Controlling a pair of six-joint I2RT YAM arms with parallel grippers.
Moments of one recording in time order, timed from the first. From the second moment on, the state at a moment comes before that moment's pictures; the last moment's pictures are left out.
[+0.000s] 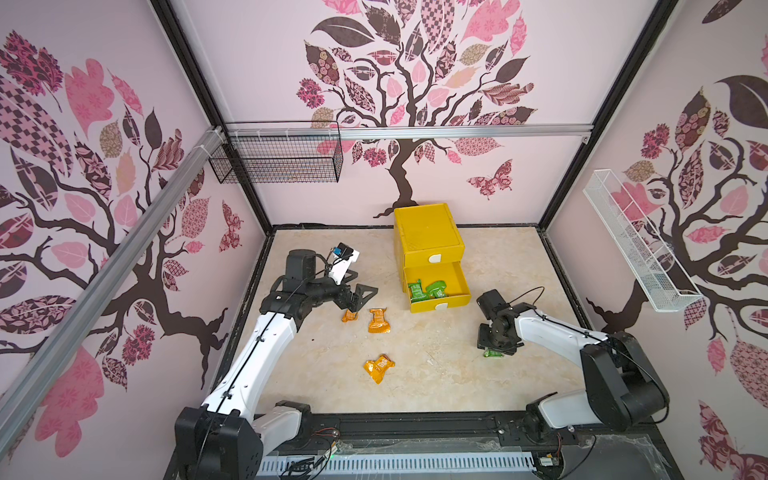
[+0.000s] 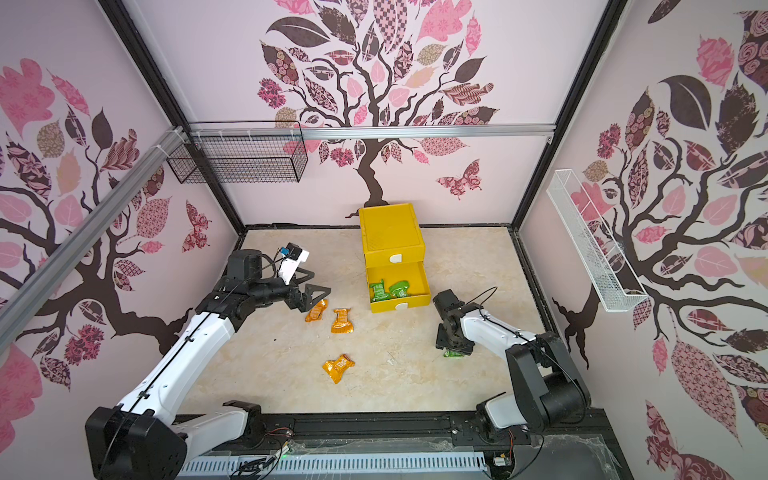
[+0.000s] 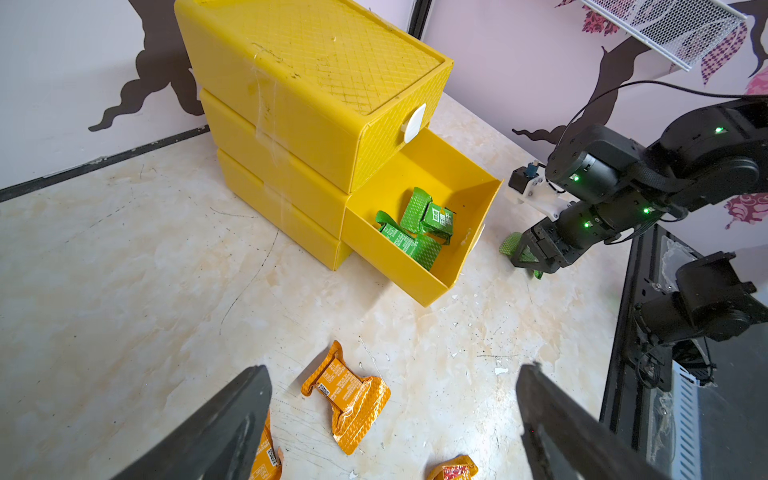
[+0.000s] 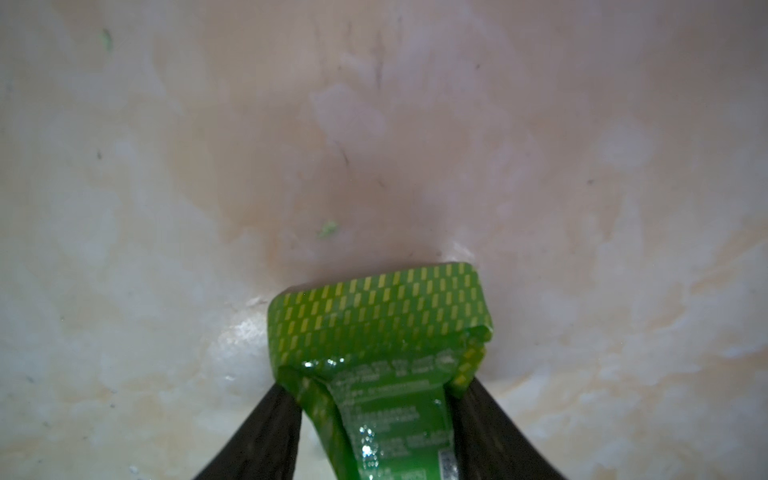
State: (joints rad) left arm -0.17 1.16 0.98 -0.44 0.71 0.18; right arm 0.36 1.42 0.71 -0.71 0.12 0.61
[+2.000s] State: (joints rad) left arm -0.18 1.16 0.98 -0.44 0.71 0.18; right arm 0.44 1.61 1.52 -0.94 -0.02 0.43
